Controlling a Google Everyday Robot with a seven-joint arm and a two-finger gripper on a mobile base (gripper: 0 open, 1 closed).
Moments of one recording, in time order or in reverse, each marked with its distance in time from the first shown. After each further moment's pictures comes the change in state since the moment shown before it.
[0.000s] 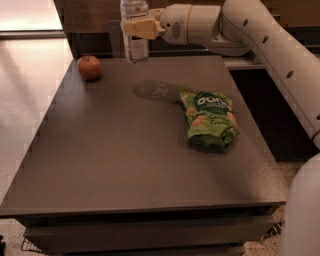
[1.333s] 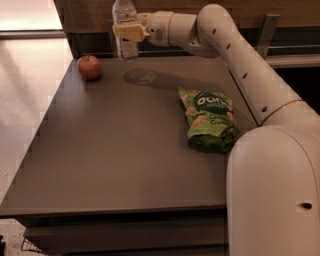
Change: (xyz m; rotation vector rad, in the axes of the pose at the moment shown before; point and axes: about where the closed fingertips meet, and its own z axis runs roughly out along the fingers) arm 0.033 -0.062 0.062 0.022 -0.028 -0.052
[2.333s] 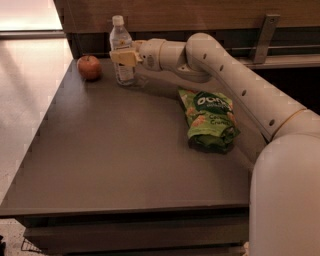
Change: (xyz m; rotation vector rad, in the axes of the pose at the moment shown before) arm 0.066 0.026 0.012 0.070 0.060 0.066
